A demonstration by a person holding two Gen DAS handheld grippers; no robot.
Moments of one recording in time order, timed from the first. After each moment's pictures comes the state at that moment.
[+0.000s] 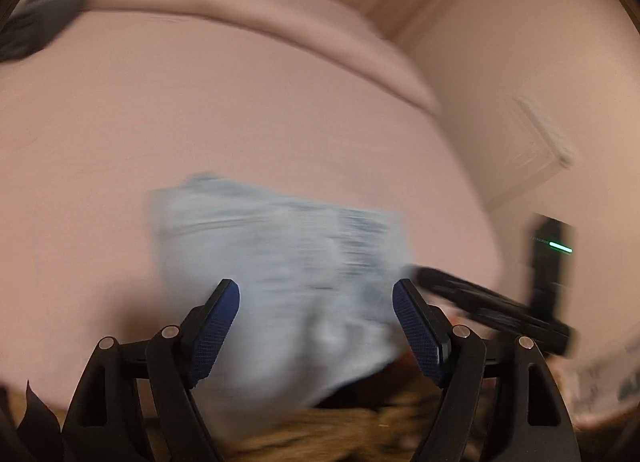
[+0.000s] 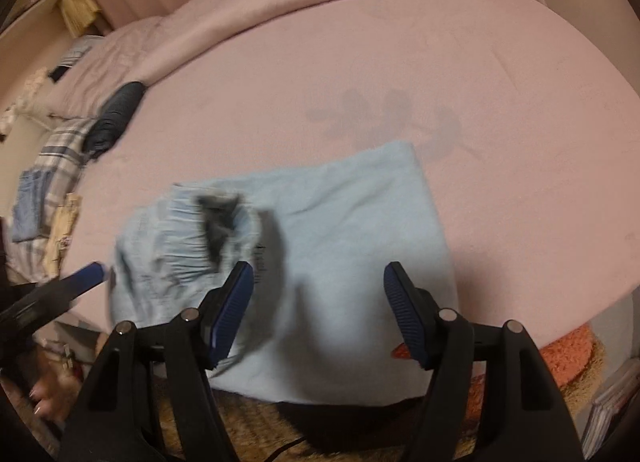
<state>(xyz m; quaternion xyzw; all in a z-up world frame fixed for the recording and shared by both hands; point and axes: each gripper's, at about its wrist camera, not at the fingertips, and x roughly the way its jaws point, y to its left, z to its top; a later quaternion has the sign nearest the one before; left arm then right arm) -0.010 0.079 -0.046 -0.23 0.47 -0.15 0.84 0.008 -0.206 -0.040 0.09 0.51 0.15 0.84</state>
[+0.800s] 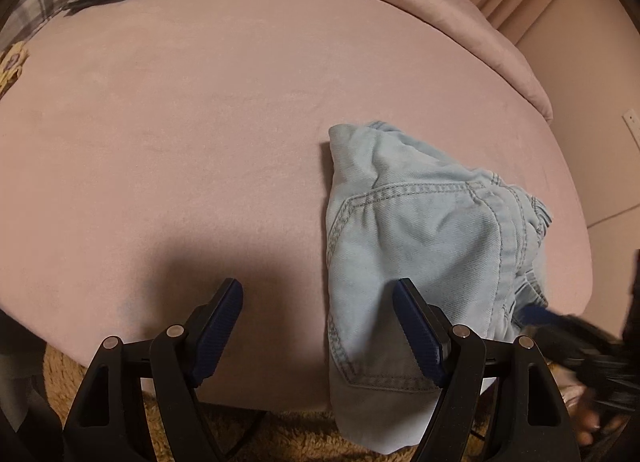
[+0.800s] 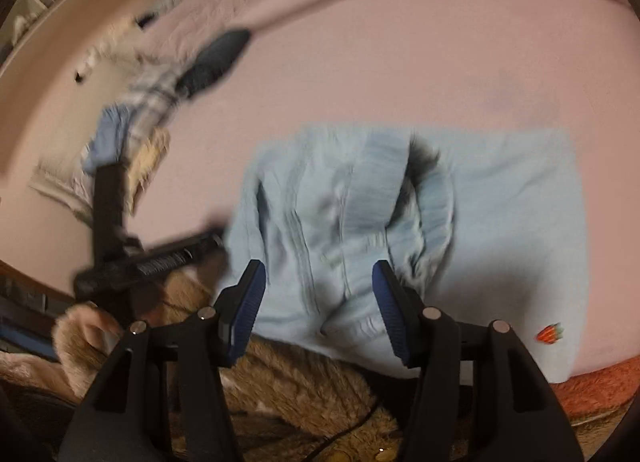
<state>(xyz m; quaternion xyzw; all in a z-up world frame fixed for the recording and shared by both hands) -0.008 0.111 -0.097 -0.20 0.53 0.00 0.82 -0.006 -0.141 -0.079 0.07 0.58 0.27 0.77</state>
